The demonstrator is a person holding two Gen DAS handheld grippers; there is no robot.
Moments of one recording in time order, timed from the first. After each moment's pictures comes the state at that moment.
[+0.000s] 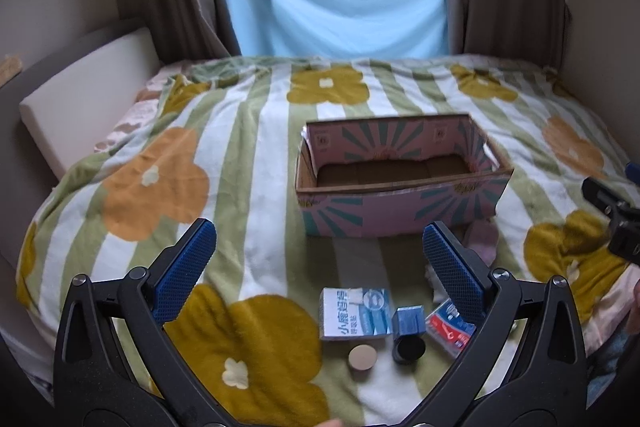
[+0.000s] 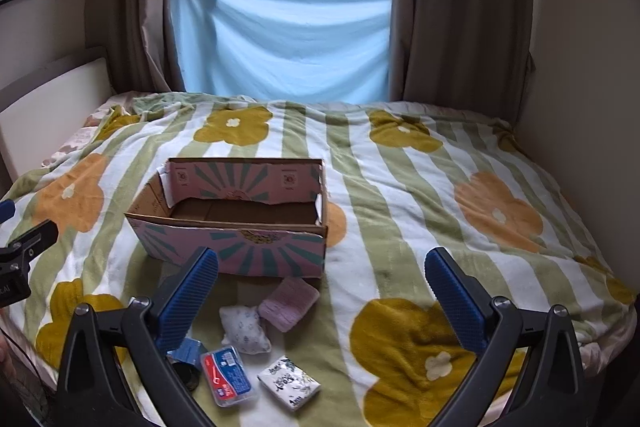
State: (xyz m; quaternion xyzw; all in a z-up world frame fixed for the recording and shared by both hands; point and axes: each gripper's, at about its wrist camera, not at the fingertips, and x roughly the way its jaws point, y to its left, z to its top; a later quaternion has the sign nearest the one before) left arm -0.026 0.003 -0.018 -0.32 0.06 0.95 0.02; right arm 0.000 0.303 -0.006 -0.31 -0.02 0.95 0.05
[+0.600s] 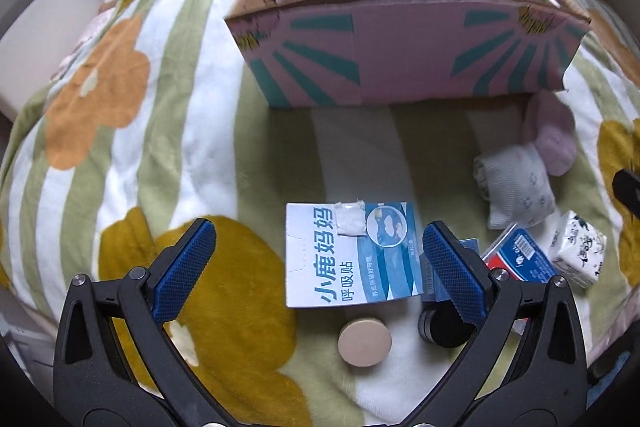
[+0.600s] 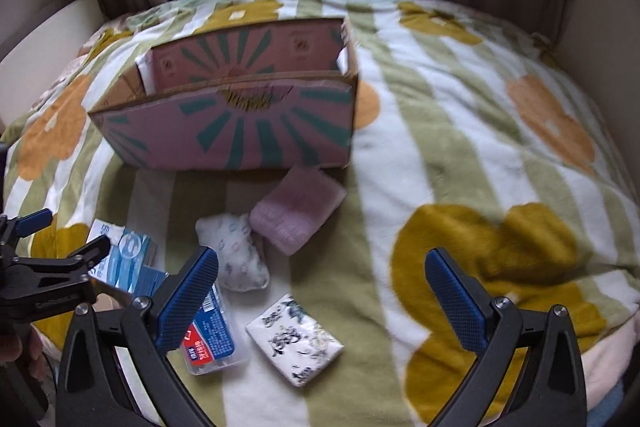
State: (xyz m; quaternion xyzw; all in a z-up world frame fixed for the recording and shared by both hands) left arm -0.085 0.038 -0.175 -0.52 0.07 0.85 0.02; right arm -0.049 0.301 -0.132 -0.47 0.00 0.88 -0.01
